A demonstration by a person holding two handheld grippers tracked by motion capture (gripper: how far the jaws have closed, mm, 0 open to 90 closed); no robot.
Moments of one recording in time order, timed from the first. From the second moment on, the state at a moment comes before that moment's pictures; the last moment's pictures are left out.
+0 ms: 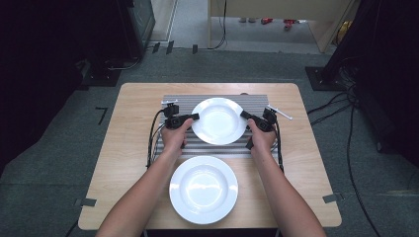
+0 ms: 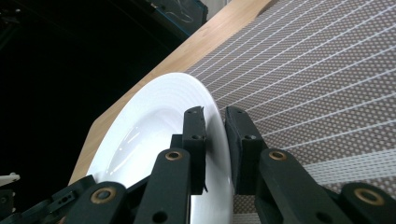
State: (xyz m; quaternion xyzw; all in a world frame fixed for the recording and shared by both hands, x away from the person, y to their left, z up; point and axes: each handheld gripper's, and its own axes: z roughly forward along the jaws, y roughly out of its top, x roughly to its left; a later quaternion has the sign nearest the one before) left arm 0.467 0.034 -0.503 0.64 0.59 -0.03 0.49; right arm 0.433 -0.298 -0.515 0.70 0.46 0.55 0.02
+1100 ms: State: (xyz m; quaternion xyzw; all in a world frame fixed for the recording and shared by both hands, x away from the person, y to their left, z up) left arm 0.458 0.040 -0.493 0.68 0.57 0.01 0.46; right arm 0.426 -0.289 -0.506 0.67 0.52 0.51 0.14
